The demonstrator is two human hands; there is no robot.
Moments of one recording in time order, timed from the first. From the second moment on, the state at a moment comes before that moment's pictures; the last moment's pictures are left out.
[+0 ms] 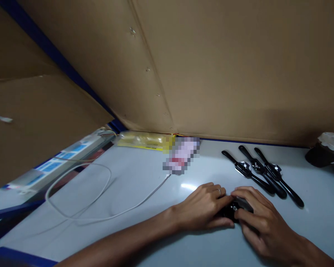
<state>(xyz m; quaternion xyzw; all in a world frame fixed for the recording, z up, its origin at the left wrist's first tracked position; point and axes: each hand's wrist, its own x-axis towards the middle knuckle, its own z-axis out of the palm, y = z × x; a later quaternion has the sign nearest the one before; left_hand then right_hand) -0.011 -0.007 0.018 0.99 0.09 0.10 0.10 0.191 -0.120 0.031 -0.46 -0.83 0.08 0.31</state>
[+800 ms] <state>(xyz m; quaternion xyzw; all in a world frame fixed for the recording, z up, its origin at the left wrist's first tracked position) -0.012 -0.007 0.020 0.98 0.10 0.11 0.11 0.185 -0.122 0.032 -0.46 -0.84 0.01 0.30</state>
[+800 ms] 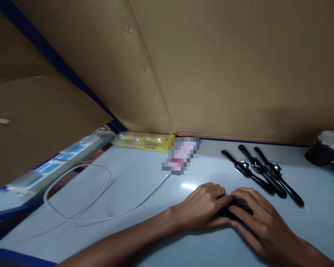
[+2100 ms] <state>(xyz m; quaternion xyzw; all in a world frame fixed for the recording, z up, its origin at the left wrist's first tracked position) -0.013 -0.008 0.021 0.98 0.09 0.11 0.11 0.187 -0.123 0.025 -0.49 -0.82 -0.05 0.28</state>
